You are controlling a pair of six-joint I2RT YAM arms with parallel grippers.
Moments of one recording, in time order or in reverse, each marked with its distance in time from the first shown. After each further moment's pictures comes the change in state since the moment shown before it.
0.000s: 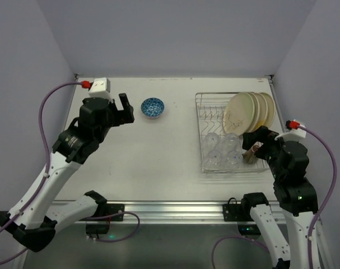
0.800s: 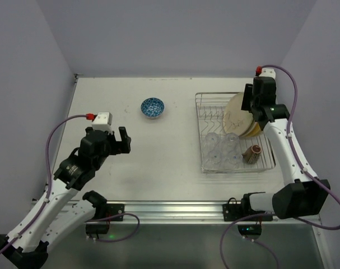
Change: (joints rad) left arm -0.002 -0.378 -0.501 0.027 0.073 0.035; right arm 0.000 0.825 0.359 0.180 0.307 -0.329
